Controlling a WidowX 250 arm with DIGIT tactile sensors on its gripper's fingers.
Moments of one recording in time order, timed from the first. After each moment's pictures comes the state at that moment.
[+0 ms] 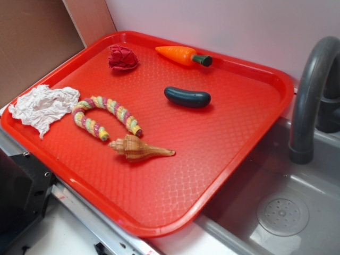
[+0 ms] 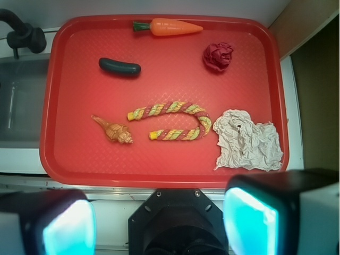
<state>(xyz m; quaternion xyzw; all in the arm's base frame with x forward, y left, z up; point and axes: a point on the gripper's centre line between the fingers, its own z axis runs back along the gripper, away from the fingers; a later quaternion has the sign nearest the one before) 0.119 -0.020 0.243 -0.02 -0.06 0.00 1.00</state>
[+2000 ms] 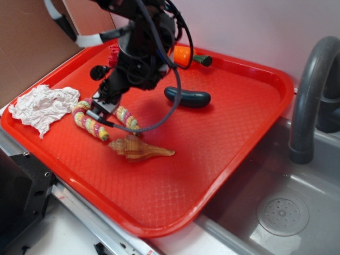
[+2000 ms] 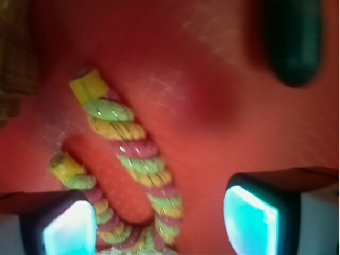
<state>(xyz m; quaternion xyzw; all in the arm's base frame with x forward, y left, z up) 0.220 -0.031 0.045 0.17 0.25 -0.59 0.75</state>
